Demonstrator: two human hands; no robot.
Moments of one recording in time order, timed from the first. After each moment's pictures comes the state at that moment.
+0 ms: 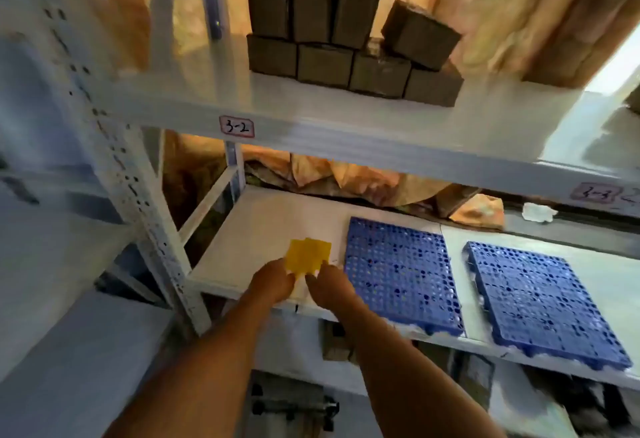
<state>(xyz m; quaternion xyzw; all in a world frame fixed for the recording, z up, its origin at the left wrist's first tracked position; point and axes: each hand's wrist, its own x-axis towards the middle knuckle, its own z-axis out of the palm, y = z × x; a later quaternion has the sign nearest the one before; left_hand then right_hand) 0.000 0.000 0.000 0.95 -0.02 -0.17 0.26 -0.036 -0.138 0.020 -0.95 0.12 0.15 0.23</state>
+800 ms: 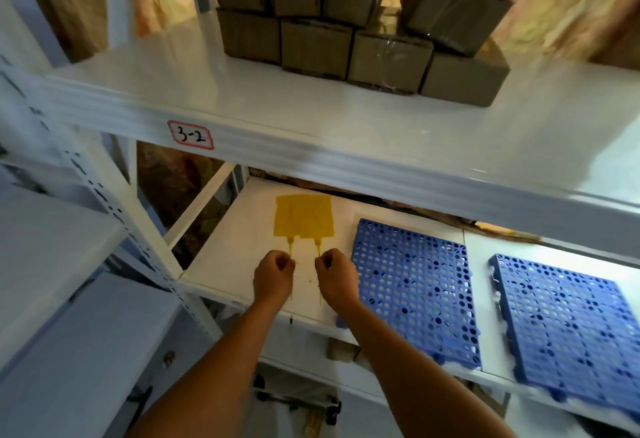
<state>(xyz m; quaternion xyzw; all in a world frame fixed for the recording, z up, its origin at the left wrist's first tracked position) 0.039 -0.041 -0.023 0.86 0.16 -0.01 0.49 0.033 -0.174 -0.014 -0.88 0.16 0.03 0.44</state>
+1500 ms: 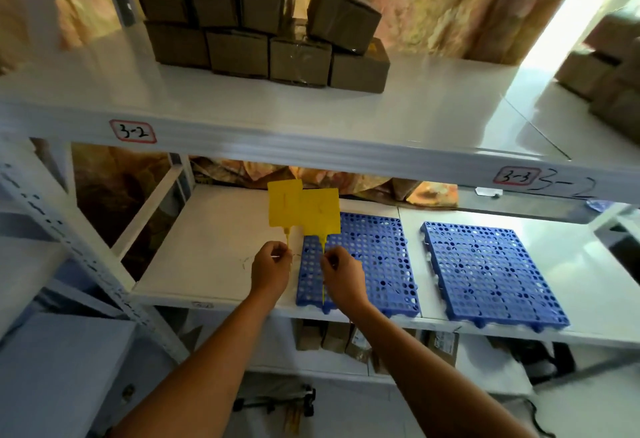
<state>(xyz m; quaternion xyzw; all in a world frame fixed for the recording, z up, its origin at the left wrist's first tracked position) -0.001 -0.106 0.005 0.80 0.05 -0.03 0.60 -0.054 -0.258 0.010 -0.86 0.16 -0.09 0.47</state>
